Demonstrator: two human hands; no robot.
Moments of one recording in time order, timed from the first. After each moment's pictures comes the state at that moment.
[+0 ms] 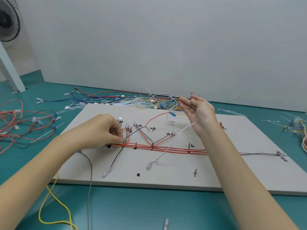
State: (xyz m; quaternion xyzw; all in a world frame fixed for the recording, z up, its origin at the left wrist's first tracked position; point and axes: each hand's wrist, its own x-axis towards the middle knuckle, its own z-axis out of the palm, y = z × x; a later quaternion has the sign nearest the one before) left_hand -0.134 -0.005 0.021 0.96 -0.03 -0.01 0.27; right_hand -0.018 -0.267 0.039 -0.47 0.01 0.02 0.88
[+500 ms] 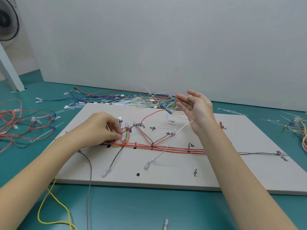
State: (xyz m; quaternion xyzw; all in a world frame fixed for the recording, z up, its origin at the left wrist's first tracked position) left_hand -0.124 0.001 0.008 0.95 0.01 0.06 0.31; right_hand -0.022 -0.259 0.046 -0.50 -0.02 0.01 0.87
